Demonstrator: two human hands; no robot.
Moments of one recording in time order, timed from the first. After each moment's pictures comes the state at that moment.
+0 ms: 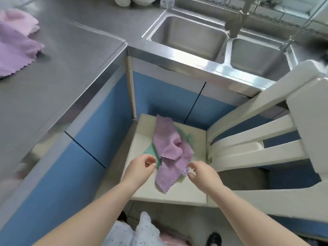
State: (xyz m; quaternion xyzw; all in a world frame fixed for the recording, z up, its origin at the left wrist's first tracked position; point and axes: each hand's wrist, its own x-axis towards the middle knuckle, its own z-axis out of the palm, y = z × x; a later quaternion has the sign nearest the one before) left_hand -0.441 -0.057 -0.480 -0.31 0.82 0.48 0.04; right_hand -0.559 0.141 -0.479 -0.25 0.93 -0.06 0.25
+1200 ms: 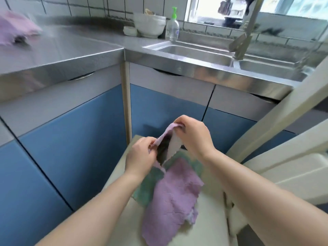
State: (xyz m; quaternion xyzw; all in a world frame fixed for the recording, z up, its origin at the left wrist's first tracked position) left_hand -0.587 -0.080 -0.636 -0.26 0.86 0.34 -0.29; right_hand -0.700 0.034 -0.559 -0.39 0.86 -0.32 -0.07
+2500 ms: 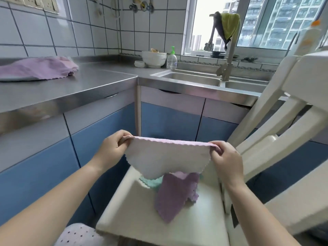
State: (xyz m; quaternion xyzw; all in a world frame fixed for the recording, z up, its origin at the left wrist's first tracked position) left_hand -0.421 -0.097 -0.546 -0.17 0.87 0.35 -0.31; right_hand -0.592 0.176 -0.547 -0.26 0.84 -0.45 -0.18
